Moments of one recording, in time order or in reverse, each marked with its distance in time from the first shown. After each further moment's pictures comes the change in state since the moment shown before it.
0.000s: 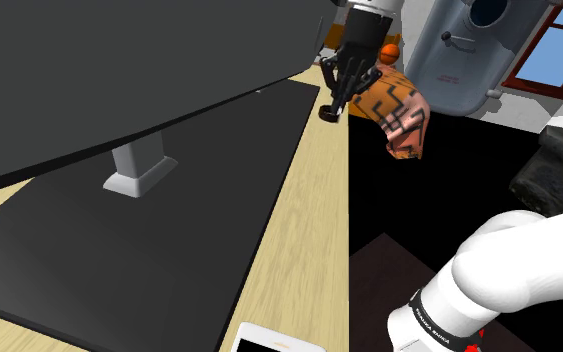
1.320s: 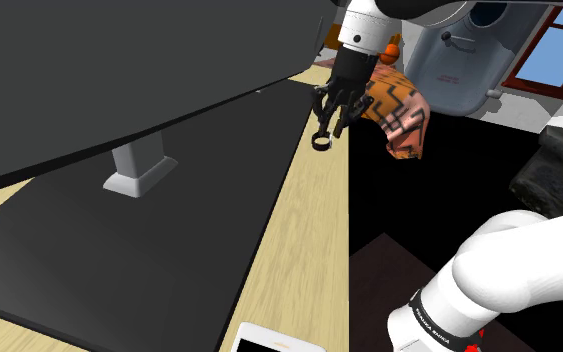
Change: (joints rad) arm 0.006 -0.027 0.011 -0.167 0.012 0.140 -0.011
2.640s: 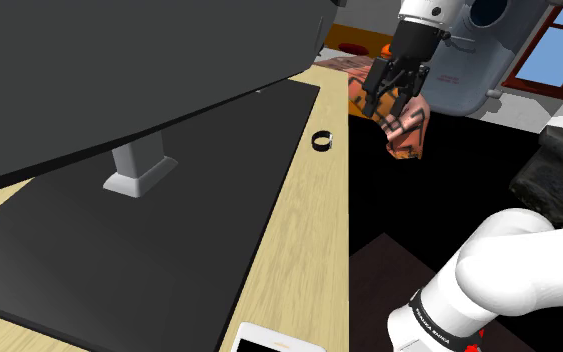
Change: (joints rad) arm 0.061 -0.172 -0.178 0.025 -0.084 -0.224 -0.355
